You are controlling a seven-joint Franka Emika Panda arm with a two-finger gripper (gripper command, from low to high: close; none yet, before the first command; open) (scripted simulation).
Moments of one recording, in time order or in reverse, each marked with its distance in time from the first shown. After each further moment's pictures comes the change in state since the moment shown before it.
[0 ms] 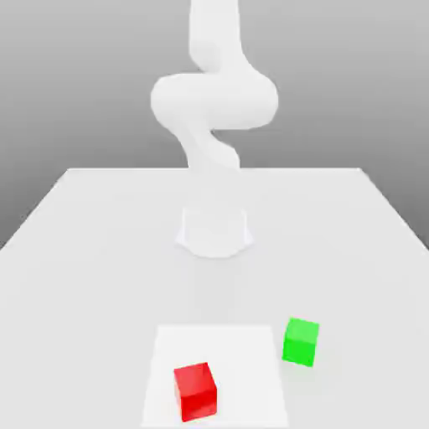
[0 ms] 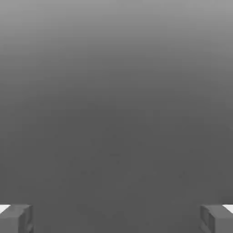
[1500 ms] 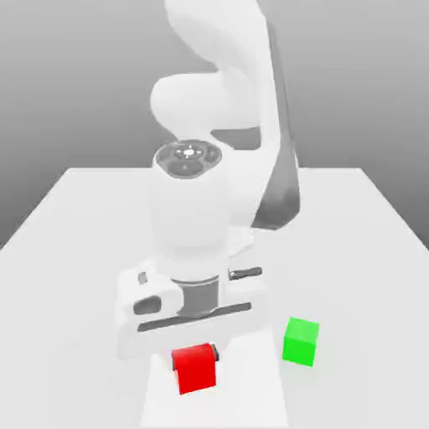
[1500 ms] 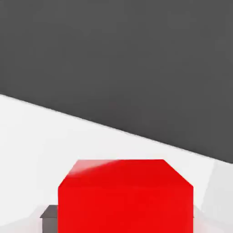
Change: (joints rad) arm 0.076 0.849 -0.075 -0.235 0.002 0.359 -0.405
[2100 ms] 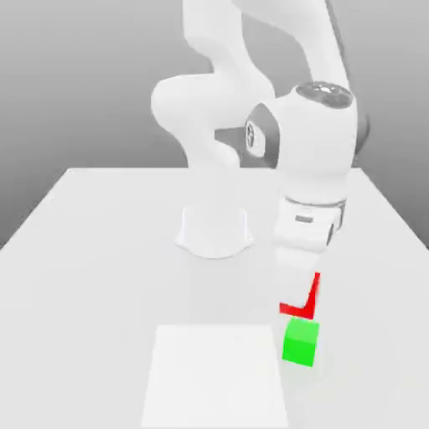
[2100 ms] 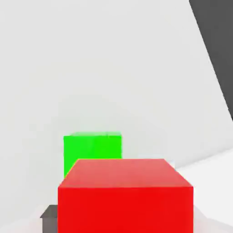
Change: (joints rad) arm 0.263 -0.233 0.123 -0.232 -0.002 -0.002 -0.508
